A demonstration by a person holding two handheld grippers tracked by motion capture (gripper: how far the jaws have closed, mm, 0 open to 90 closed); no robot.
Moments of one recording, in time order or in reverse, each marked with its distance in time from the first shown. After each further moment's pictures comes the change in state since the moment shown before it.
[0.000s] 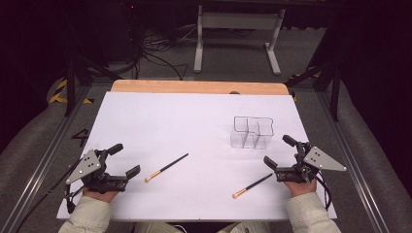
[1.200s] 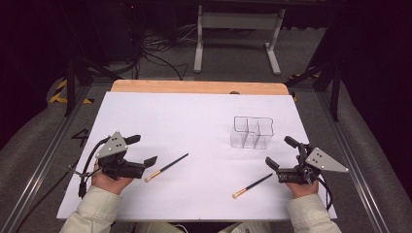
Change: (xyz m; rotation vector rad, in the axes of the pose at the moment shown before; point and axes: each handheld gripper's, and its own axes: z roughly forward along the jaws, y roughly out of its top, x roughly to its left) left arm -0.011 0.057 0.047 0.328 -0.008 0.053; right arm -0.002 -0.002 -0.005 0.010 -0.009 0.007
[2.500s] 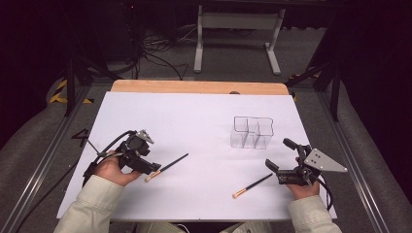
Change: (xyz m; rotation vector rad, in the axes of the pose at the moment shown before) left arm 0.004 0.022 0.048 0.620 -0.081 -0.055; right arm 0.000 -0.003 -0.002 0.048 0.014 0.000
